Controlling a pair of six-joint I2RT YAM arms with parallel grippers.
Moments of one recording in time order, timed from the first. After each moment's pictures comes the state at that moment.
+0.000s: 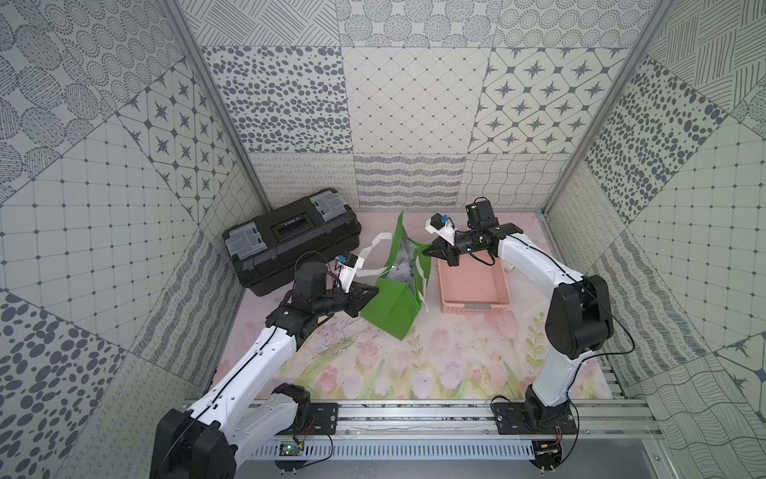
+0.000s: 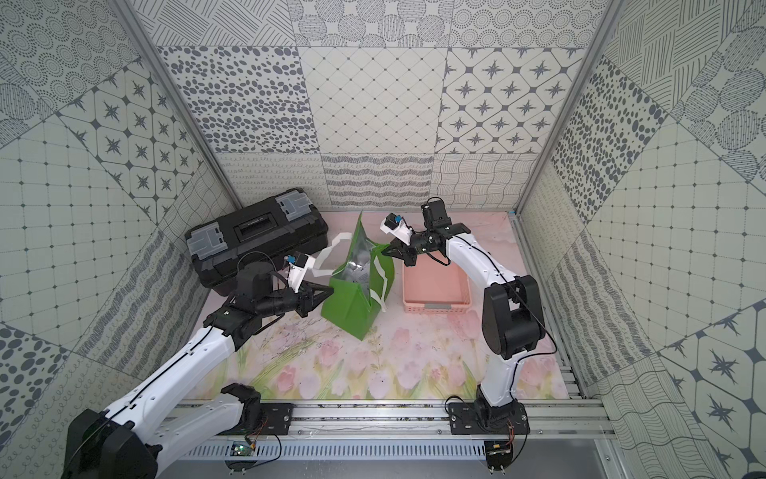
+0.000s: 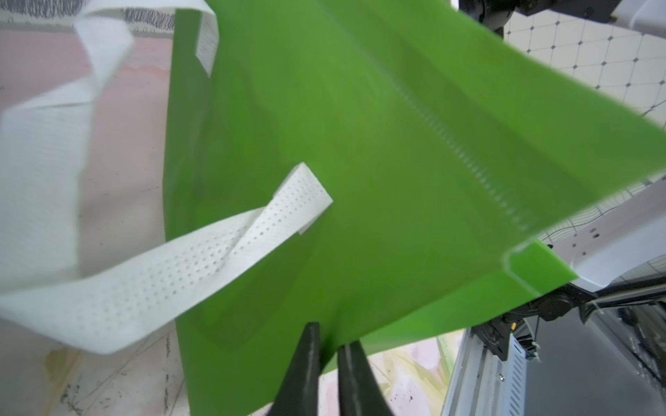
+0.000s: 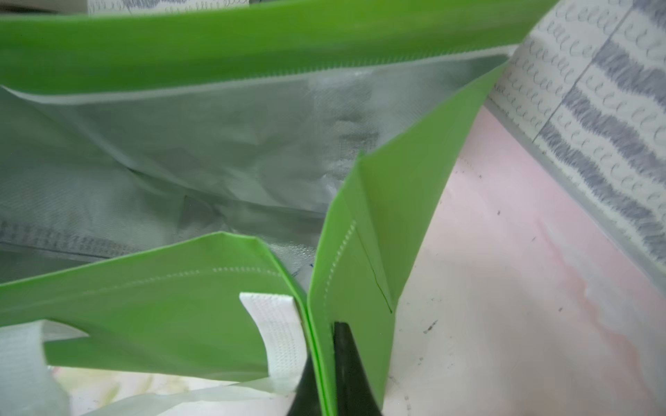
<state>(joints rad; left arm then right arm) -0.28 1.01 0.69 -0.18 0.64 -0.12 0.34 1.78 1.48 -0.57 -0.87 -0.68</state>
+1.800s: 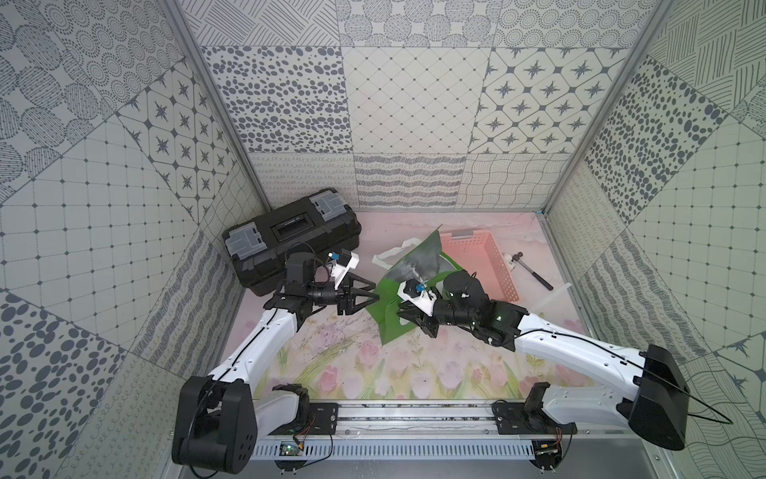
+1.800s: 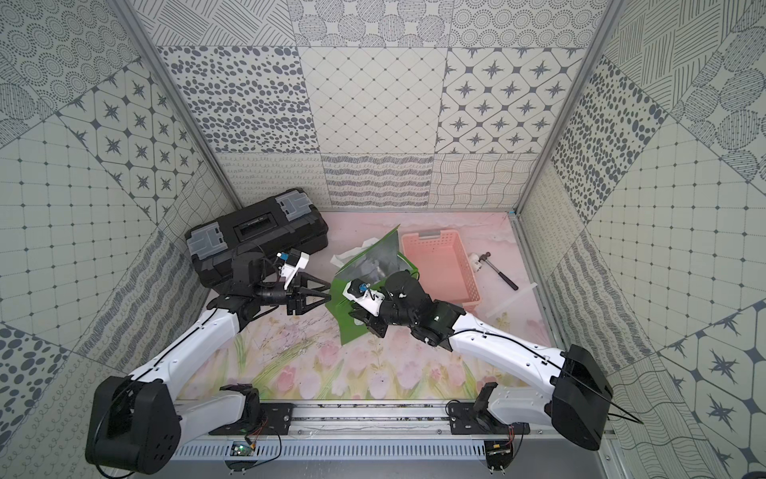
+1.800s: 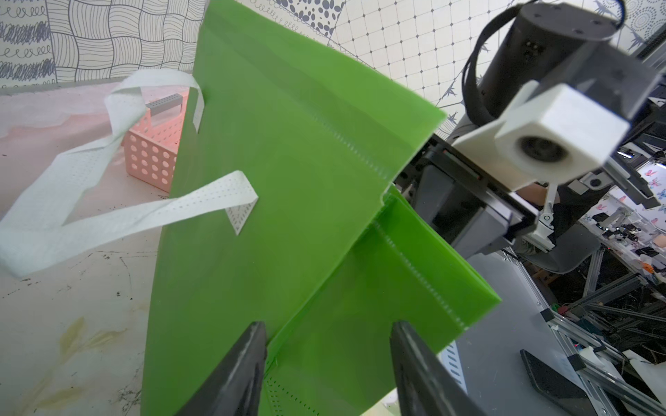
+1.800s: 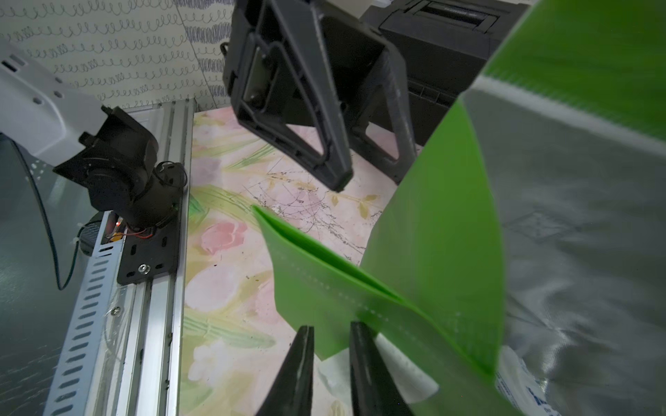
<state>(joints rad) -0.09 1.18 0.71 -0.10 1.25 0.11 0.92 1.24 0.88 -0.11 -0.29 -0.19</state>
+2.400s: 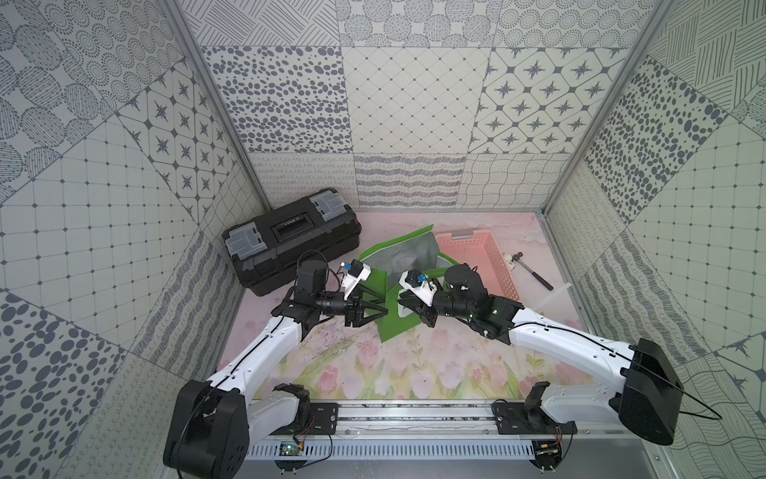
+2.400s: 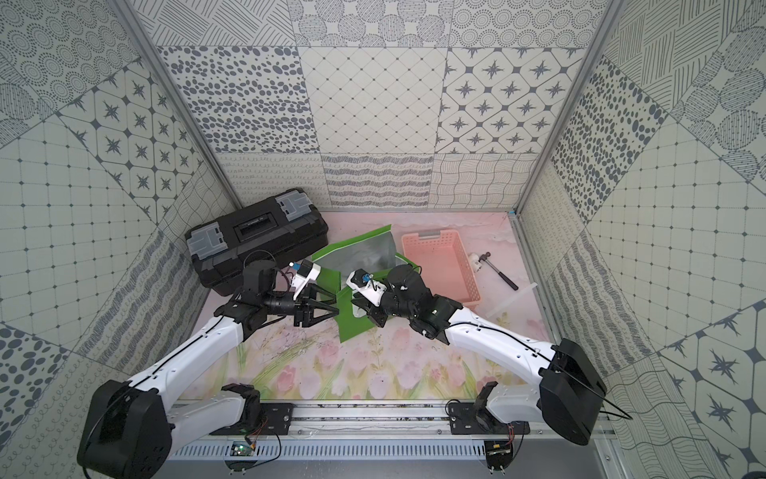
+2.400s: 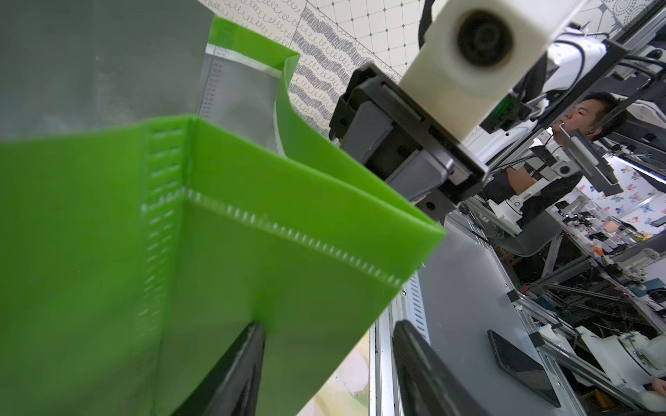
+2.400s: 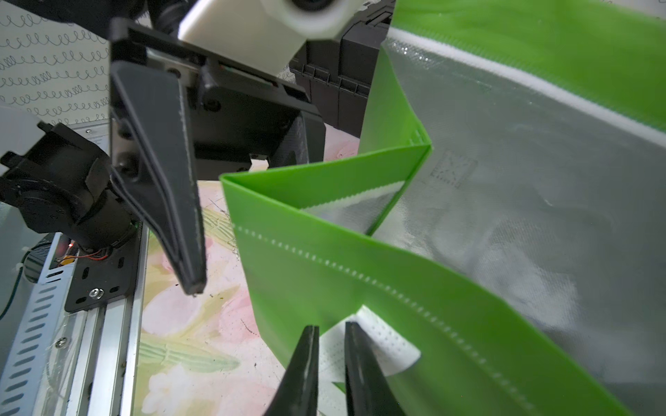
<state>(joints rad) -0.19 1.12 0.66 -0.10 1.20 0.06 0.86 1.29 0.88 -0.05 -0.29 -0.21</state>
